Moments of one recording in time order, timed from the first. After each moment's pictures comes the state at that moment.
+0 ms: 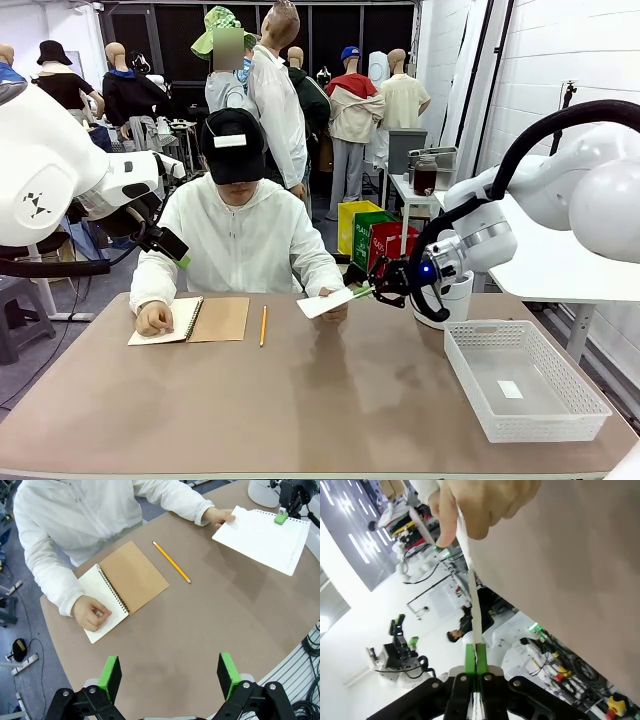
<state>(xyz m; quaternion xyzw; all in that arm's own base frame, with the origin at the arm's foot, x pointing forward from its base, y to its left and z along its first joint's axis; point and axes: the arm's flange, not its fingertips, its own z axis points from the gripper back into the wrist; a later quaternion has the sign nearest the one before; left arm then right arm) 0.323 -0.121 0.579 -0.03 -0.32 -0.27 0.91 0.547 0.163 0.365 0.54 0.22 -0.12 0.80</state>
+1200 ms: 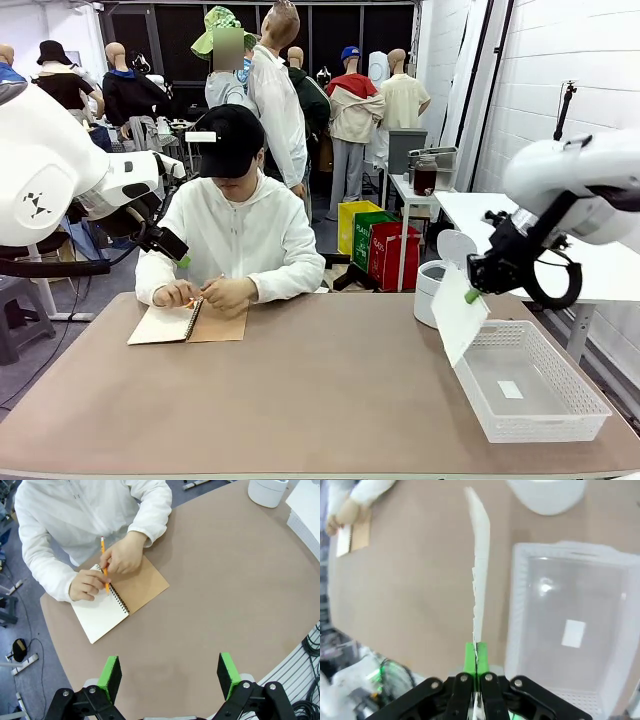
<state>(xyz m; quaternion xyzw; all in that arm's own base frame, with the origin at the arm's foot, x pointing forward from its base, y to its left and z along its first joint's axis) 0.323 -0.121 0.579 -0.03 -0.32 -0.28 0.91 0.410 0.027 0.482 0.20 -0.11 0.00 0.97</state>
